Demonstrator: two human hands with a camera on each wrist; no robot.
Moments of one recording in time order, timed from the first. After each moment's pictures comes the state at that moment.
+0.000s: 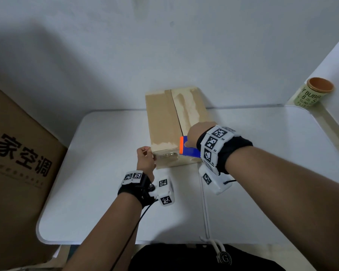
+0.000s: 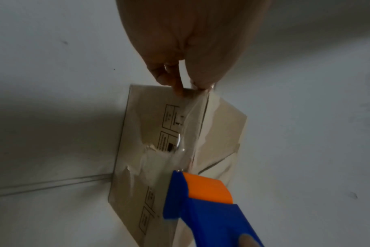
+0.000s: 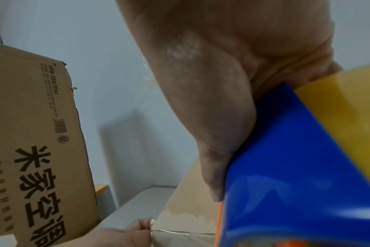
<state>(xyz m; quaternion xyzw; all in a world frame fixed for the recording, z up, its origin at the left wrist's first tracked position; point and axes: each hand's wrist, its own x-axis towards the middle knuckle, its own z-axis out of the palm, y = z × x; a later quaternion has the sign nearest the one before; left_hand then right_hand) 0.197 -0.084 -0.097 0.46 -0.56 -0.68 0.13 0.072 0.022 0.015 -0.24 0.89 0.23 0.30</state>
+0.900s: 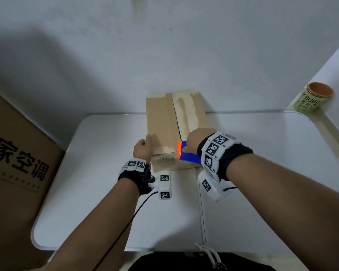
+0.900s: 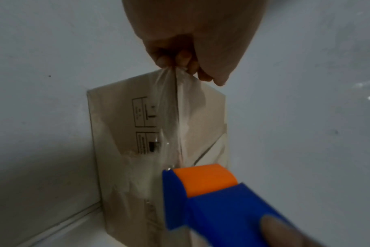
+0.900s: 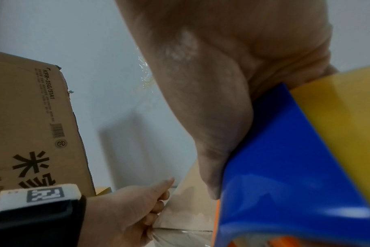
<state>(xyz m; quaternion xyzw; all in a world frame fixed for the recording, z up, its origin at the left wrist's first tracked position) 0.157 -0.107 -0.076 0.46 -0.67 -0.57 0.13 0.073 0.048 0.020 -0.39 0.88 0.20 0.16</state>
